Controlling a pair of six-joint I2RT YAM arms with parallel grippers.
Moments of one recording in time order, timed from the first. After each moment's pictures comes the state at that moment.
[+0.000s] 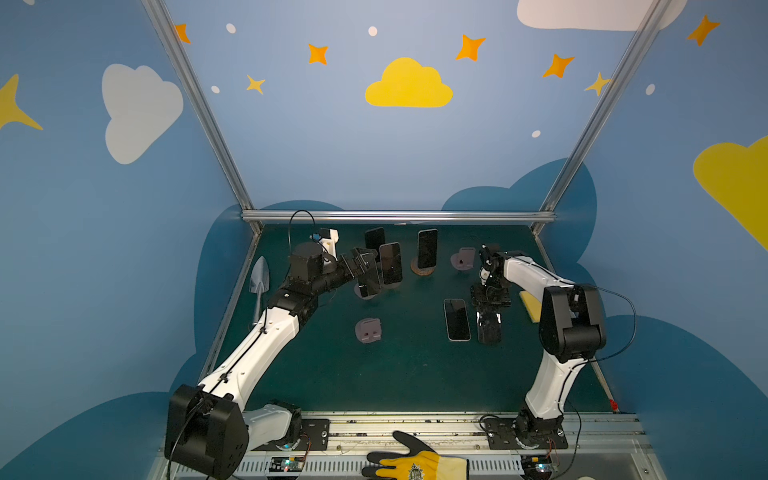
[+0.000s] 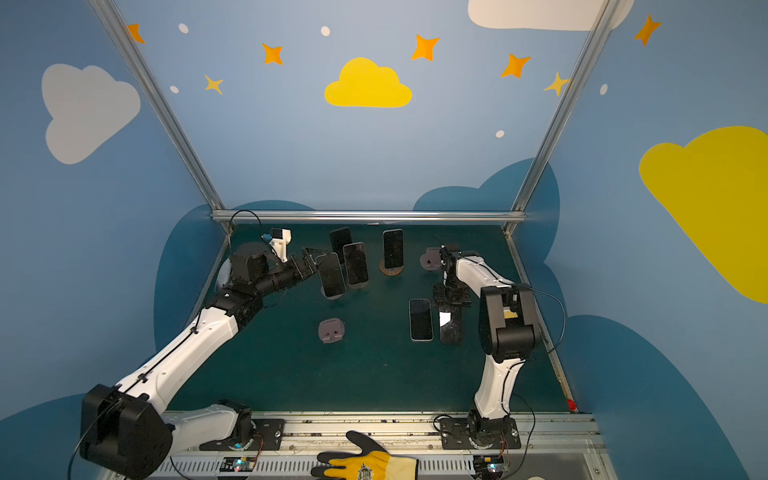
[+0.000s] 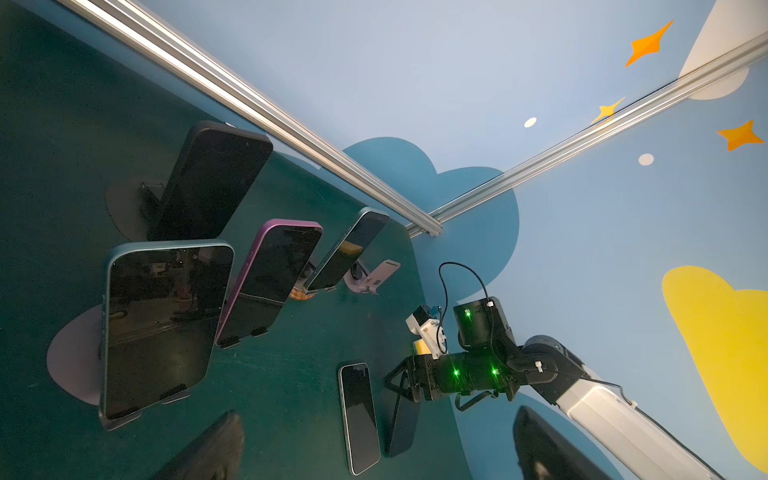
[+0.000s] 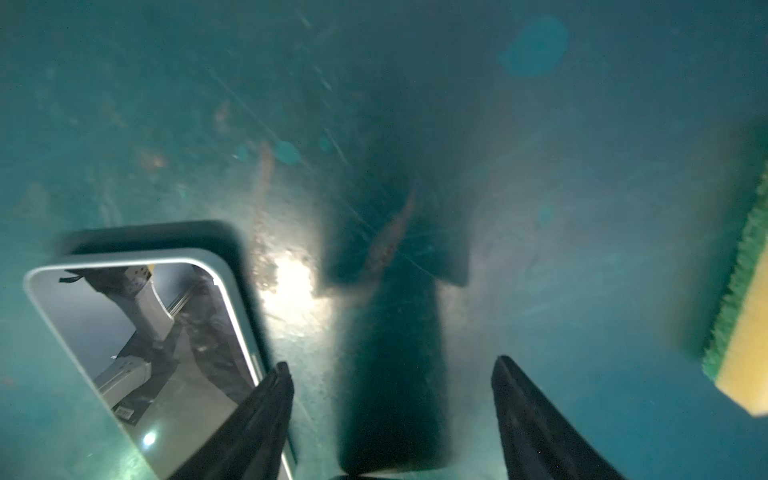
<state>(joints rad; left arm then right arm) -0.28 1.23 0.95 -0.03 0.44 -0.83 0.19 1.91 1.37 -0.96 0.06 0.18</state>
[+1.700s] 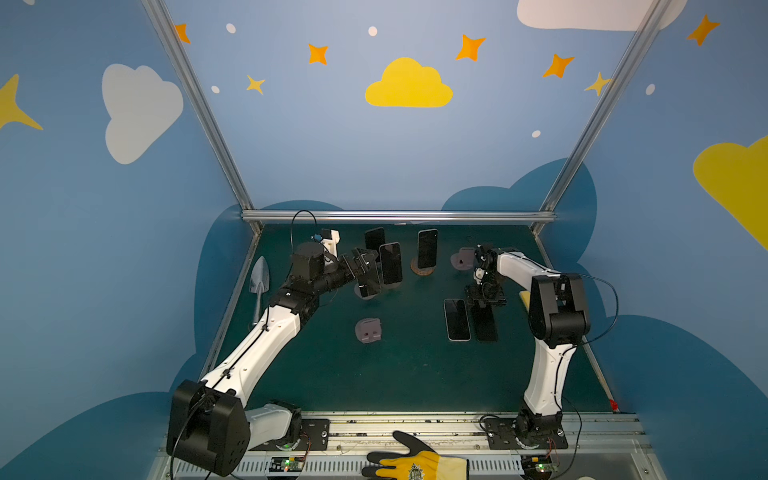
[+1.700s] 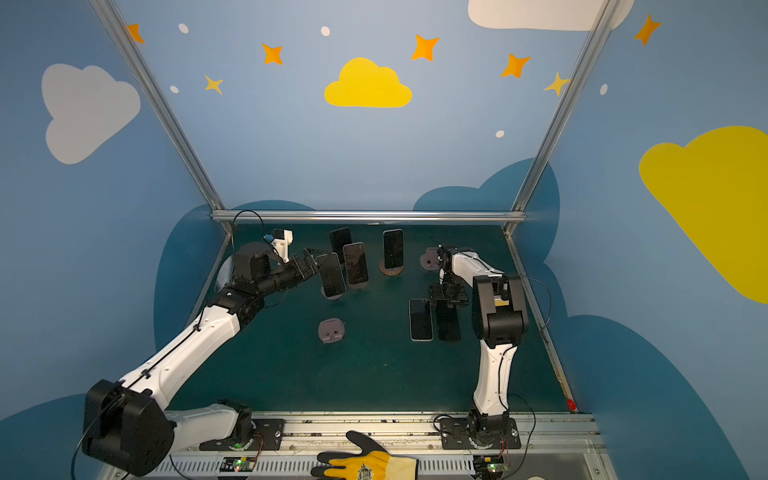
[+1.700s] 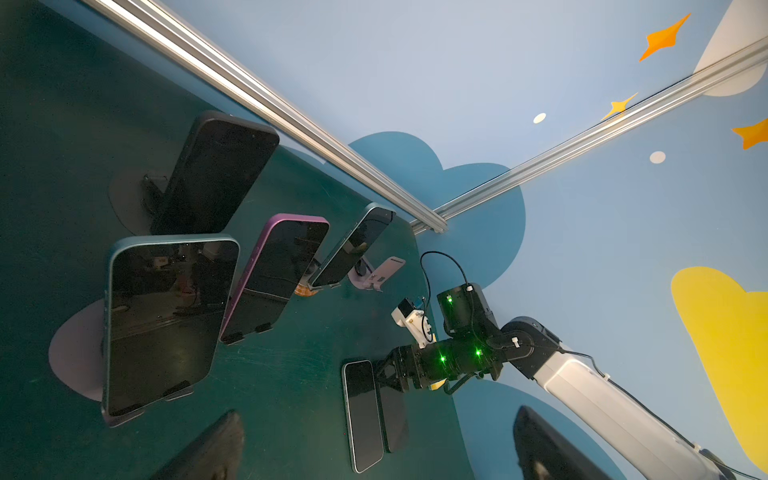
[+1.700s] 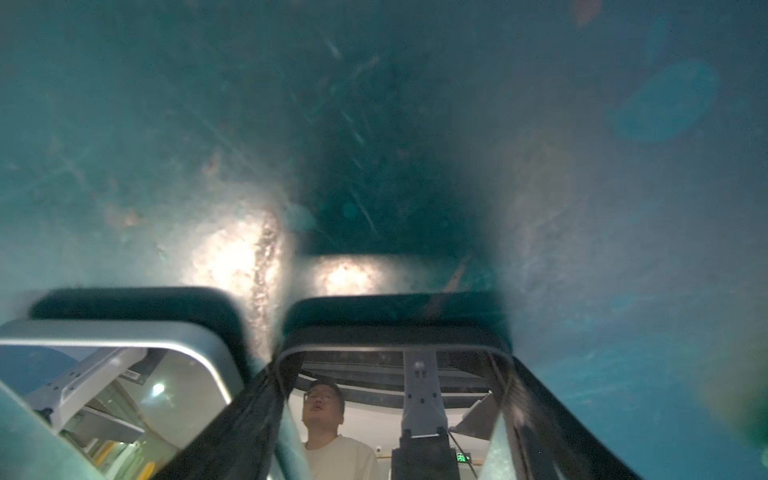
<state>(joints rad) -0.28 1.25 0.95 -0.03 0.44 -0.83 0.19 2.05 1.48 -1.01 0.00 0.14</state>
